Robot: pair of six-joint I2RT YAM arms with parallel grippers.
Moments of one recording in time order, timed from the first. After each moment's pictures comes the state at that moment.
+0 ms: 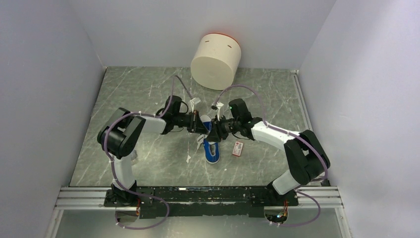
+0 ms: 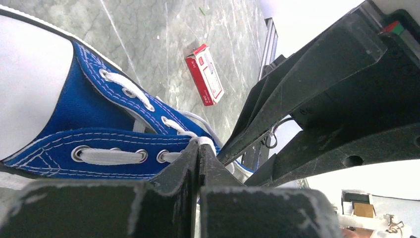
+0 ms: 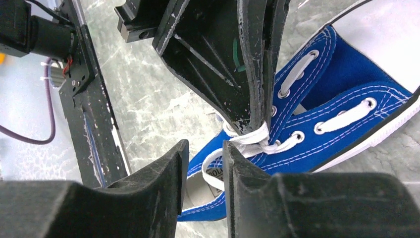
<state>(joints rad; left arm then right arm) -0.51 1.90 0.89 0.45 0.99 -0.61 0.55 1.53 0.80 0.00 -0.74 0.06</state>
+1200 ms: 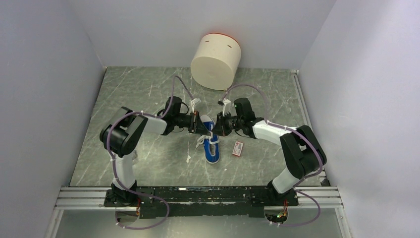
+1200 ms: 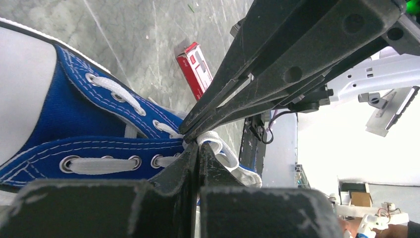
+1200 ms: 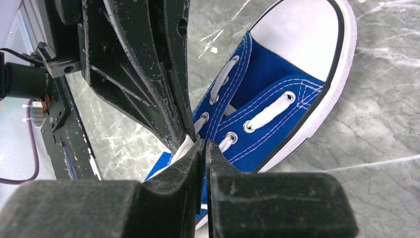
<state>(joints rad) -0.51 1.93 0.87 0.57 1.03 -0.64 0.47 1.61 0.79 0.12 -0.69 0.15</state>
